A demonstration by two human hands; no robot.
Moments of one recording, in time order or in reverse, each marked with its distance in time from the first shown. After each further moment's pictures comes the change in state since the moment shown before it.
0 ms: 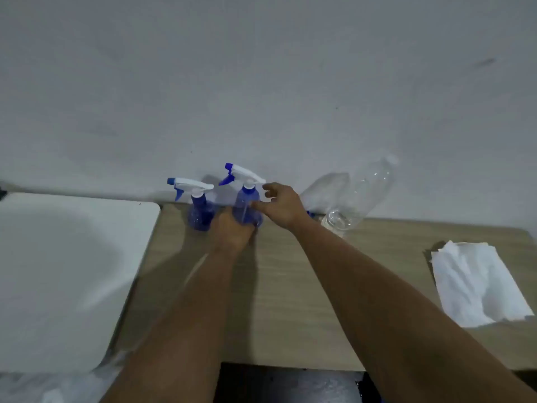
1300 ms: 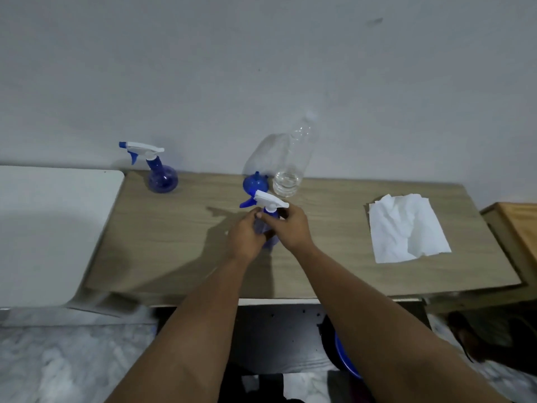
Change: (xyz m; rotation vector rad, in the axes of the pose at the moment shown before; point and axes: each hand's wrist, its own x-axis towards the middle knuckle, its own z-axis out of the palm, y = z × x) left_hand -0.158 0.089 0.107 -0.244 -0.100 0.052; right_hand -0.157 0.134 -0.073 0.349 0.210 0.016
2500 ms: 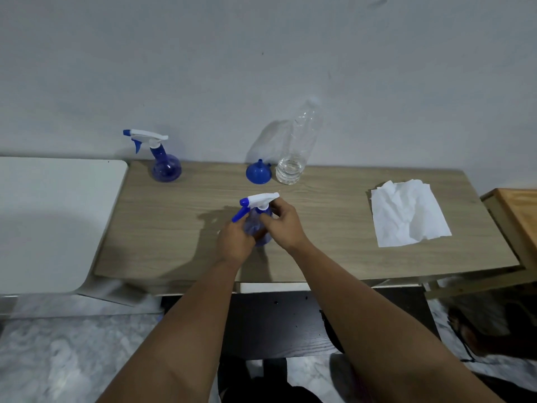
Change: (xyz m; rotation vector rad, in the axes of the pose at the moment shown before) left_hand -0.023 -0.050 -0.013 0.018 0.011 -0.019; right_hand -0.045 -0.015 0.021 0.141 -0.111 -0.018
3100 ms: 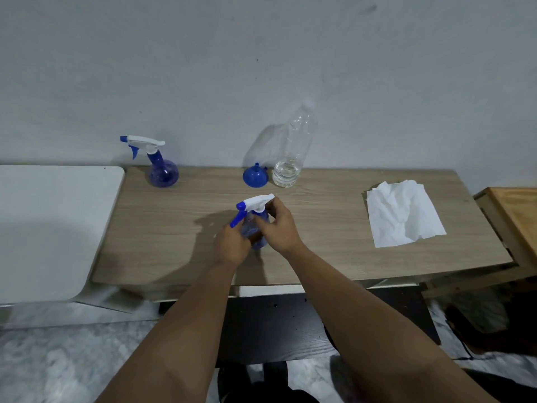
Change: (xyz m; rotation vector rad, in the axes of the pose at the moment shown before) left_hand 0.001 0.003 -0.008 0.040 -0.029 -0.009; right_hand -0.003 -0.004 0.008 -0.034 0.034 0.015
